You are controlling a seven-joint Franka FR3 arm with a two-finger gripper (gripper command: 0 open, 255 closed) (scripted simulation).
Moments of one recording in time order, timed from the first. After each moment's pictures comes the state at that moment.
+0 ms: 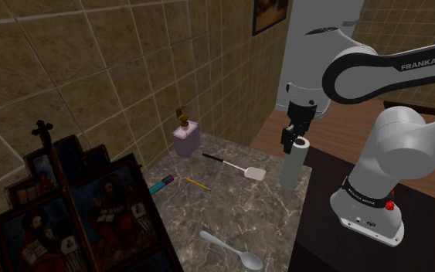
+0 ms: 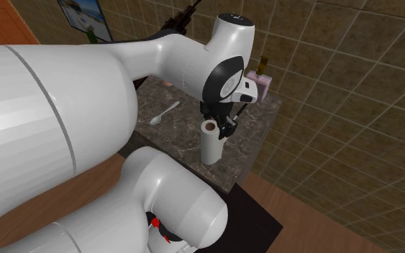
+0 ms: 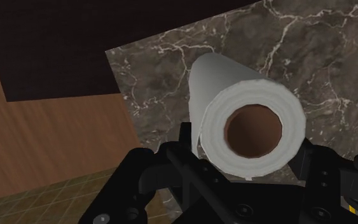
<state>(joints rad) 0.17 -0.98 0.17 -2.92 0.22 1.92 0.26</state>
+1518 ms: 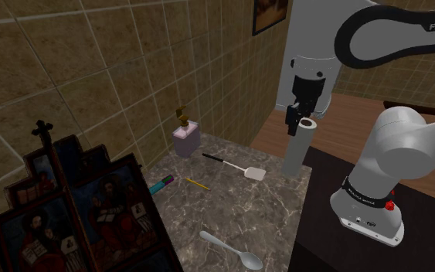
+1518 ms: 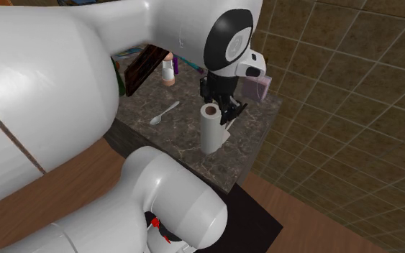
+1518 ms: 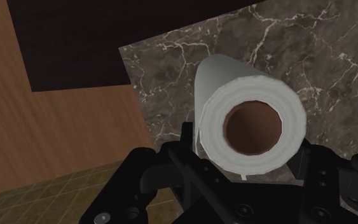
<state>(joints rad) 0.15 -1.00 0.14 -2.74 0.18 1.72 0.27</state>
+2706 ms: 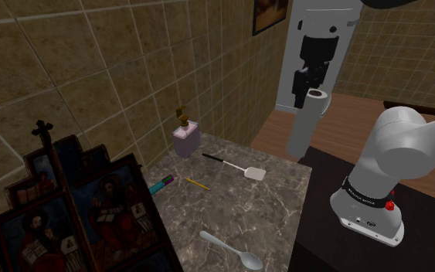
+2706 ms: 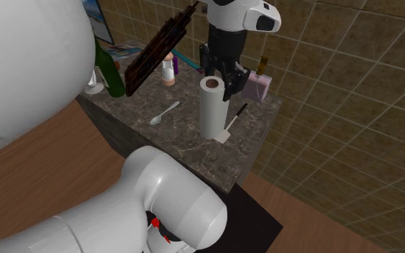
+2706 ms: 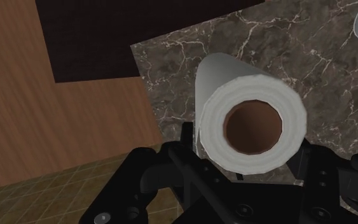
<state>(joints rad) 0.14 -0.95 0.12 -2.48 0.16 1.51 0.29</state>
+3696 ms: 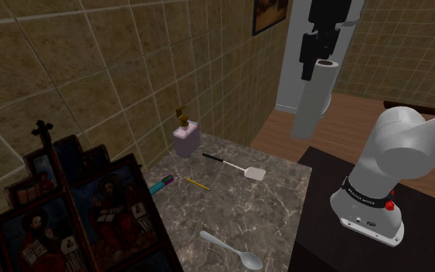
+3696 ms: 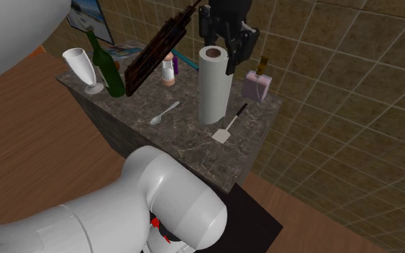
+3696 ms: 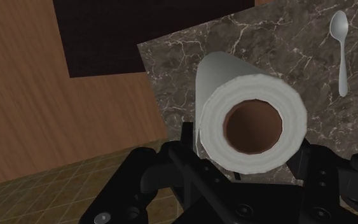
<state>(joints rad) 0.13 -0.87 0.10 -2.23 0.14 1.34 0.31</state>
